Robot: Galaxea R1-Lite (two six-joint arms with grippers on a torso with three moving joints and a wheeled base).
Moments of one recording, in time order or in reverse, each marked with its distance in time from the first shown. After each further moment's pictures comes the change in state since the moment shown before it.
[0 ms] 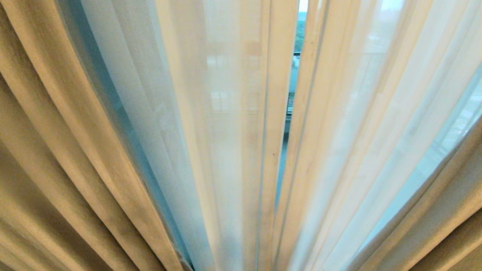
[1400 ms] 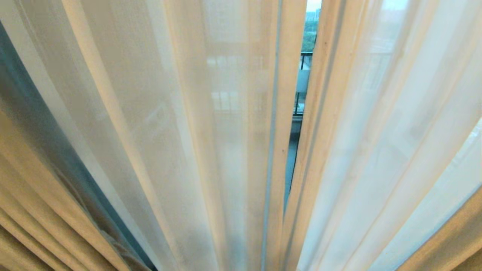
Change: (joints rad) left arm 0.000 0.000 0.000 0.000 0.000 0.001; right arm 0.019 -0.449 0.583 0.005 -0.004 -0.014
